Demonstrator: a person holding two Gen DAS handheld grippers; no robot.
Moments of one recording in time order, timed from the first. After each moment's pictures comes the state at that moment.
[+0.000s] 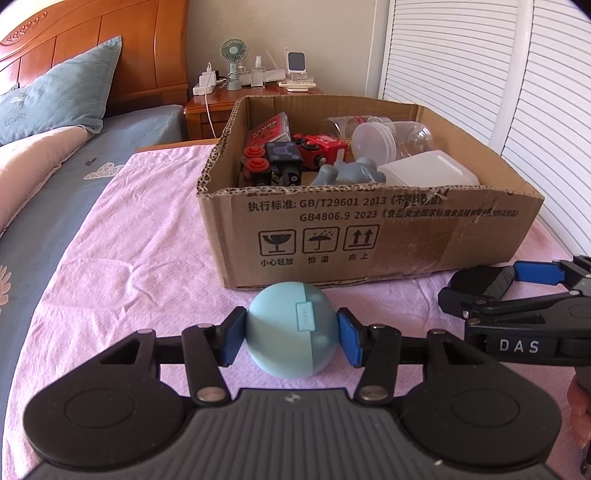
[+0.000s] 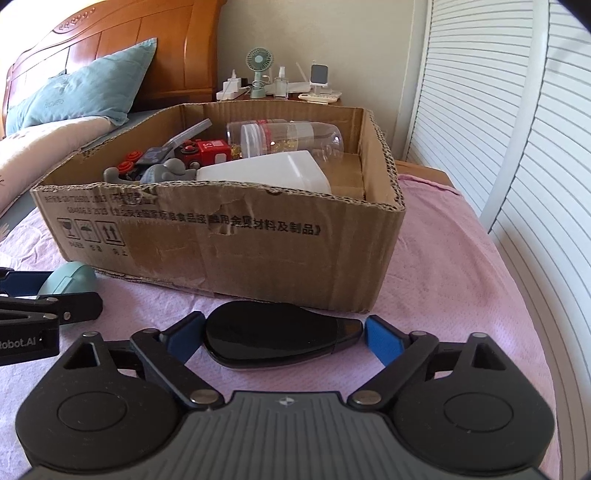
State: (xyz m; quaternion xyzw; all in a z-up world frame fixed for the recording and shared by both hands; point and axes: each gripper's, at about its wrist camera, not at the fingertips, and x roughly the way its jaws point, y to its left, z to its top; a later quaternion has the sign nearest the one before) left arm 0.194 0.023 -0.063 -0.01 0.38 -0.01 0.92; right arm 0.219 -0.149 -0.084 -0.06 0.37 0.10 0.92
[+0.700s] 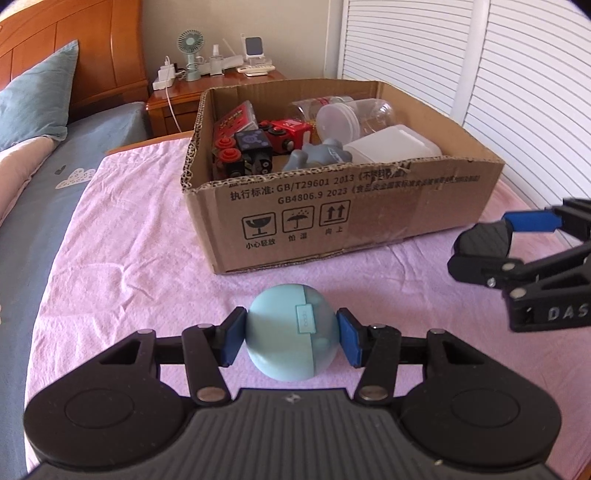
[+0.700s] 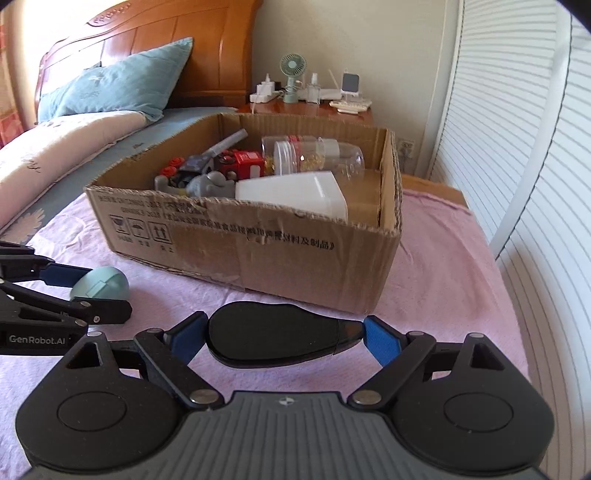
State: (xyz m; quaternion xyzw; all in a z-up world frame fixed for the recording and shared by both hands) left arm 0.180 0.032 -0.049 0.02 0.41 -0.08 0.91; right arm 0.192 -0.157 -0.043 -0.08 0.36 0.17 0.91
